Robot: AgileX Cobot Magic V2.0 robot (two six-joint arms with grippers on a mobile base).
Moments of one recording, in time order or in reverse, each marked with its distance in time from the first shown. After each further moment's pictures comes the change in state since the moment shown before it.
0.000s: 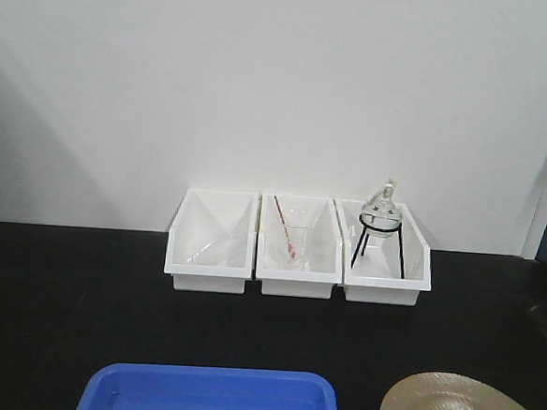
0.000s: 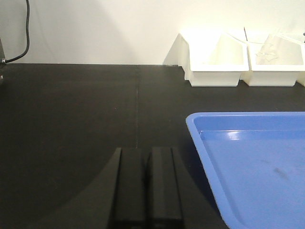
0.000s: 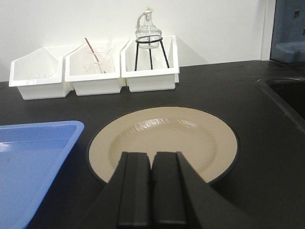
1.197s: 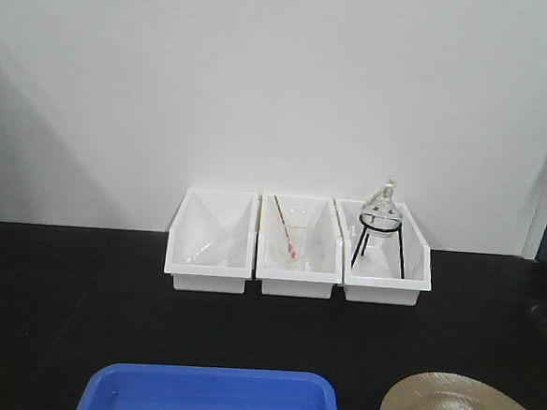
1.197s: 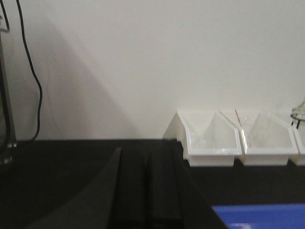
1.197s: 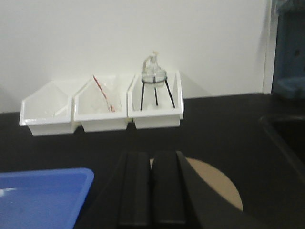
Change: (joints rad) left arm 0.000 0.261 -0.399 0.000 -0.004 0.011; right arm 0.000 0.333 -0.329 0.020 -0.010 -0.007
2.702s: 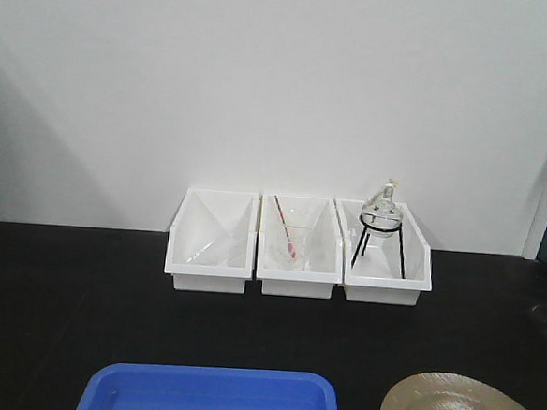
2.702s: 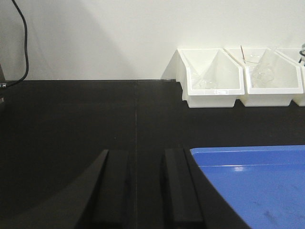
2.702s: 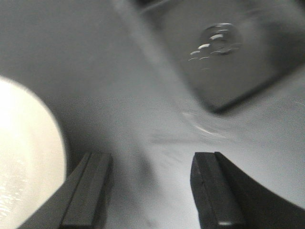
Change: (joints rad) left arm 0.000 0.110 0.000 0.000 0.092 0.000; right arm -0.487 1.089 -0.663 0.010 0.463 -0.119
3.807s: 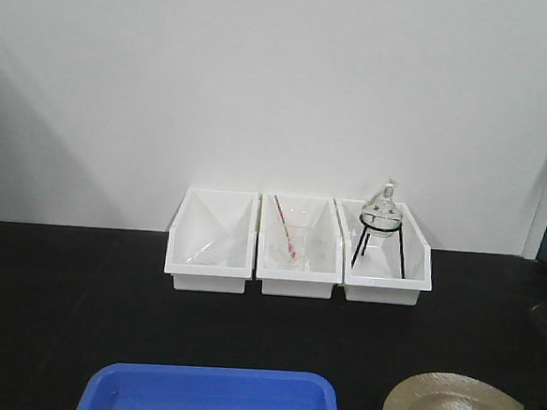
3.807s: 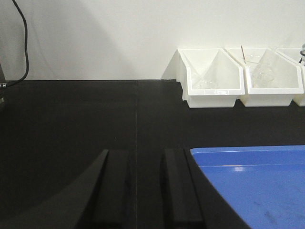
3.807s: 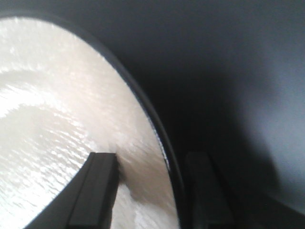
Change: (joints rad) left arm 0.000 0.000 0.000 0.000 0.000 0.000; right arm 0.000 0.463 -0.050 0.828 -0.054 -0.703
